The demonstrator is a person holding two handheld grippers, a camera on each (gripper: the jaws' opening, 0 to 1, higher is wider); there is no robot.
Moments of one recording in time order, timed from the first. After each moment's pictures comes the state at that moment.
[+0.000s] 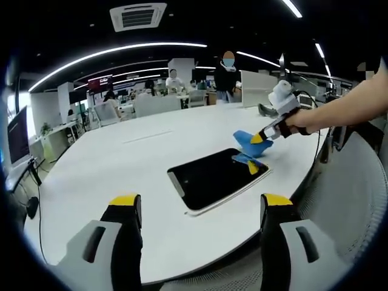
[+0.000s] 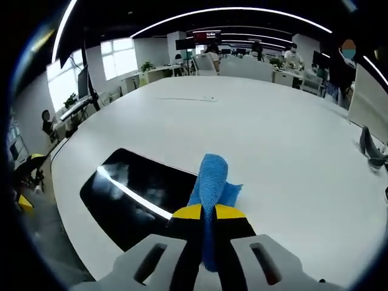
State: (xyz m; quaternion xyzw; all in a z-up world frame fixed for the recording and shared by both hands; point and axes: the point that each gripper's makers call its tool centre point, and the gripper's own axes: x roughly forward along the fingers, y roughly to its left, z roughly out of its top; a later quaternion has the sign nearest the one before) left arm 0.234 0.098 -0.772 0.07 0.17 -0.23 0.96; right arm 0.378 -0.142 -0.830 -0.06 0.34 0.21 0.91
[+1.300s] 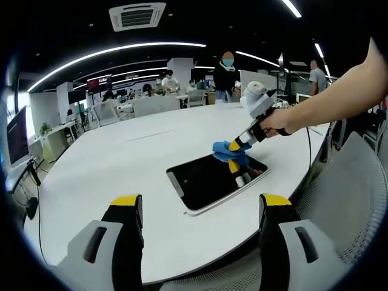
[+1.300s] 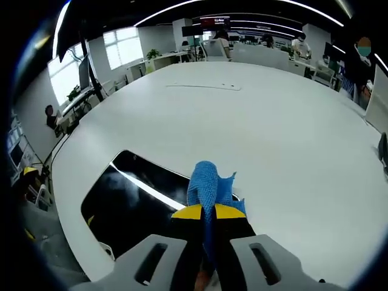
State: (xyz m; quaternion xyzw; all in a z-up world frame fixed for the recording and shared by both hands) left arm 0.233 0.098 -0.772 0.07 0.17 -0.23 0.96; right arm 0.397 -0.082 -0.855 -0.05 0.39 0.24 0.89
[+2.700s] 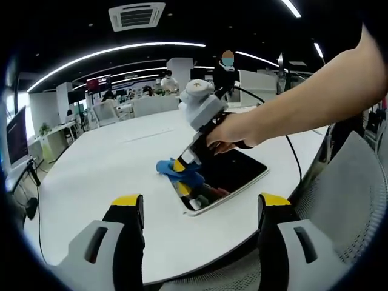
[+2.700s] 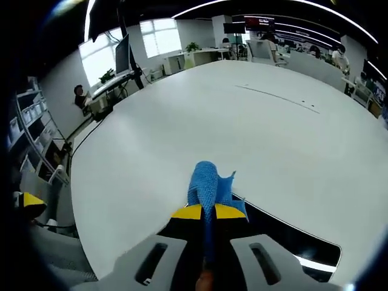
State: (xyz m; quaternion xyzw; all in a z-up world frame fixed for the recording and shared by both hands) left arm 0.235 0.097 -0.773 0.07 0.17 -0.23 0.96; right arm 0.412 0.074 -0.863 -0.10 0.38 0.35 0.85
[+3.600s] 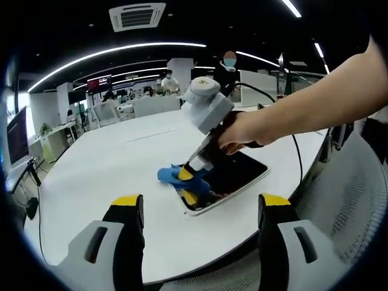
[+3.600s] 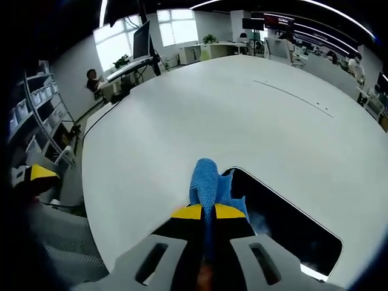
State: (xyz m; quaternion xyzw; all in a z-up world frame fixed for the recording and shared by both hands) left arm 0.234 0.097 -0.772 0.07 0.17 -0.23 0.96; right arm 0.366 0.077 -0.861 -0.13 0.40 0.40 0.82
